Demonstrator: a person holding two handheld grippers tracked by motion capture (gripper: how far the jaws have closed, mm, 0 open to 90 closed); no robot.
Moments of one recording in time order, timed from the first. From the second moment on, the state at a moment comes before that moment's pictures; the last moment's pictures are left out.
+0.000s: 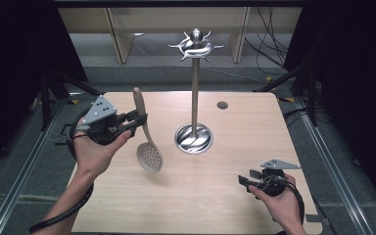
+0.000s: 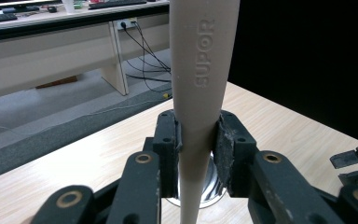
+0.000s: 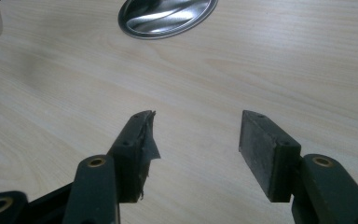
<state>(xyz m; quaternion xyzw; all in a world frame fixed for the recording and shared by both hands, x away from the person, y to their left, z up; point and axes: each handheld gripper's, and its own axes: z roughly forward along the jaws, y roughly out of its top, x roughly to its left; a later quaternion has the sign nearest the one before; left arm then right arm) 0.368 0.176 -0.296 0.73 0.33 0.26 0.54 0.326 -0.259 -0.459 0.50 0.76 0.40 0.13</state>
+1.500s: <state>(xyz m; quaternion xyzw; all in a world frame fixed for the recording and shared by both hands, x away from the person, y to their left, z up) 0.388 0.143 -0.290 0.72 0.33 0.25 0.56 0.326 -0.258 -0.460 0.50 0.75 0.41 0.12</state>
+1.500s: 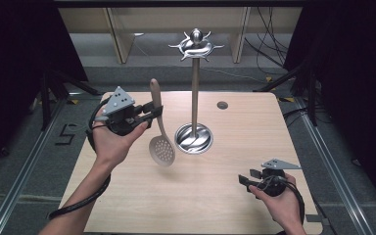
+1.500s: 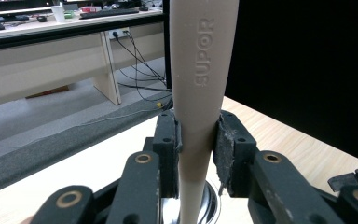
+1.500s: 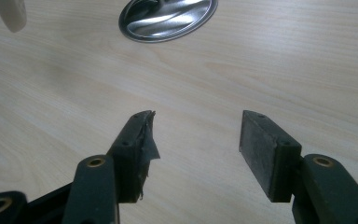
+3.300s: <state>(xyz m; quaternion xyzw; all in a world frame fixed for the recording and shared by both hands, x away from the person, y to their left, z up) 0.430 0.096 -0.259 0.74 0.32 0.25 0.54 0.324 -0.256 -0.458 0.51 0.75 0.41 0.11</state>
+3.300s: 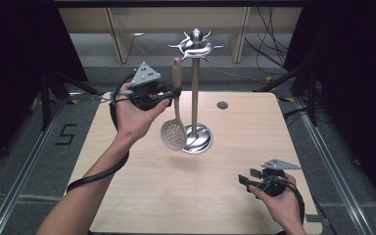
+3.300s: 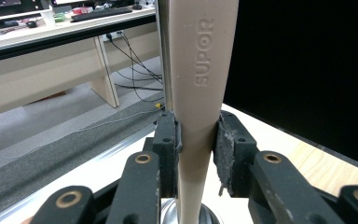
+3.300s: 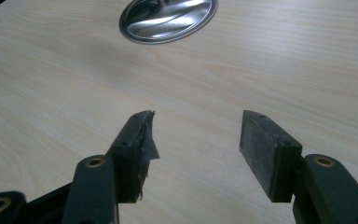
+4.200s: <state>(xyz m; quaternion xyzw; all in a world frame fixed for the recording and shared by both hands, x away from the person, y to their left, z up) 0.449 0.087 -0.264 0.74 0.34 0.23 0.53 0.323 -0.256 -0.458 0.51 0.75 0.40 0.11</state>
